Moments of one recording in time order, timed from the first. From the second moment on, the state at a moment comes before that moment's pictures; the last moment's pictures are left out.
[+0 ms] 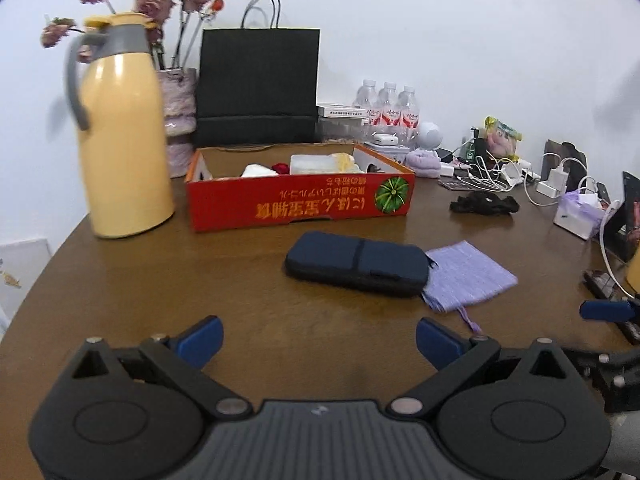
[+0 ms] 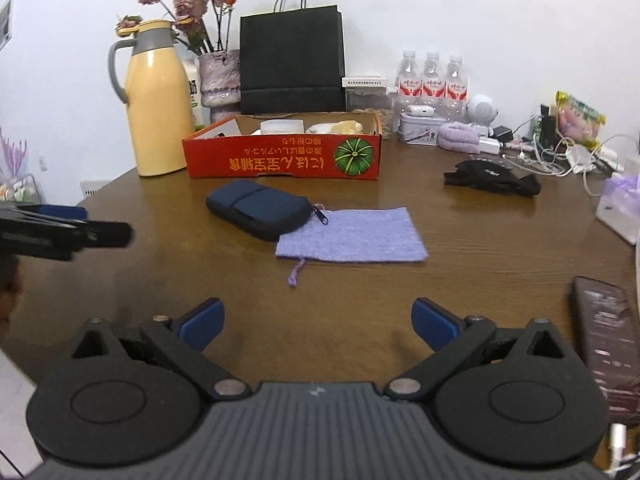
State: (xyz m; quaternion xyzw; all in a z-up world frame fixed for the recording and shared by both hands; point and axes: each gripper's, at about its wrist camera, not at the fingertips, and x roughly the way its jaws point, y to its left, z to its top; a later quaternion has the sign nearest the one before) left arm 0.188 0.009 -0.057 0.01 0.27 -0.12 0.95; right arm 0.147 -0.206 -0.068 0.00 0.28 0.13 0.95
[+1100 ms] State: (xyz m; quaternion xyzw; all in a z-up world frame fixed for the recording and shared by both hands) left arm 0.173 0.020 -0.069 -0.10 0.35 -0.13 0.92; right arm 0.187 -0.163 -0.073 0.05 0.29 0.20 0.94
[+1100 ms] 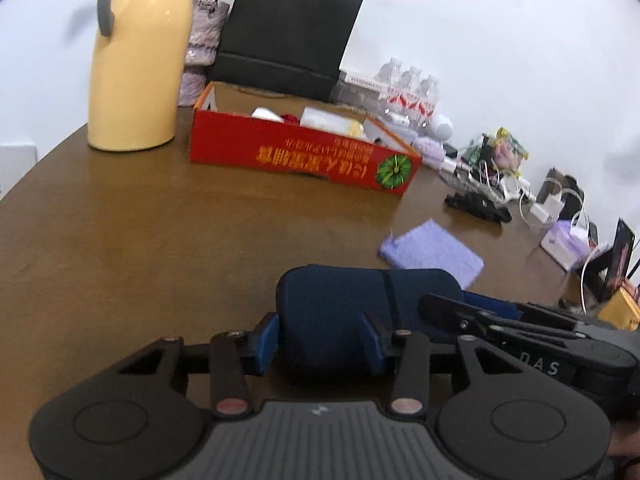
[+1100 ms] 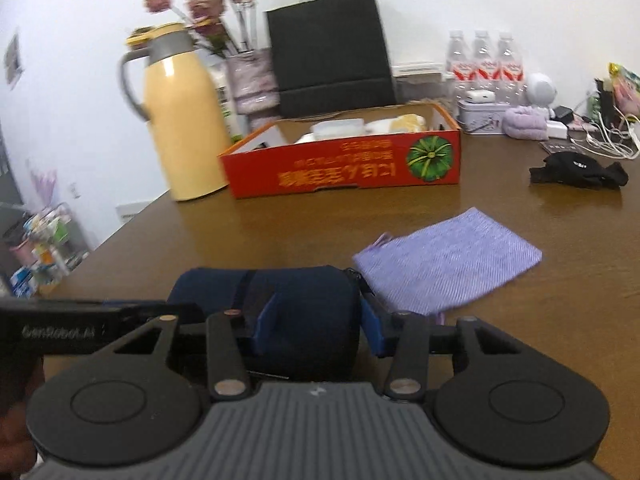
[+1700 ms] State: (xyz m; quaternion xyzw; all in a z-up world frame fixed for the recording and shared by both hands) left arm 0.168 0.023 -0.088 -0.13 0.32 -0.14 0.93; right arm 0.189 -0.192 -0.096 0.16 0.32 0.20 0.91
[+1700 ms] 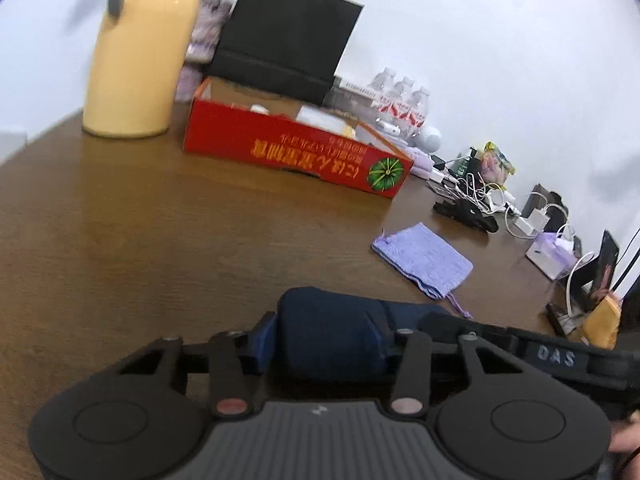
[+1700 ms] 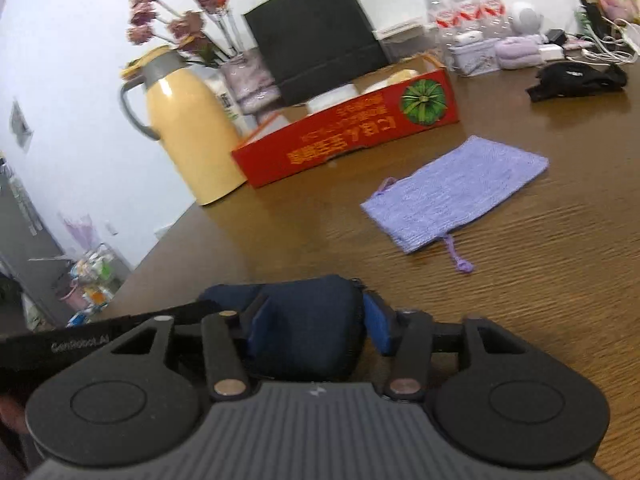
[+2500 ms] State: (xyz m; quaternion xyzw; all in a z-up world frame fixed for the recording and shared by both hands) left arm 0.495 0.076 0.001 -0.14 0.19 -0.11 0.97; right arm 0.541 -0.110 0.034 0.11 0.29 0.22 0.93
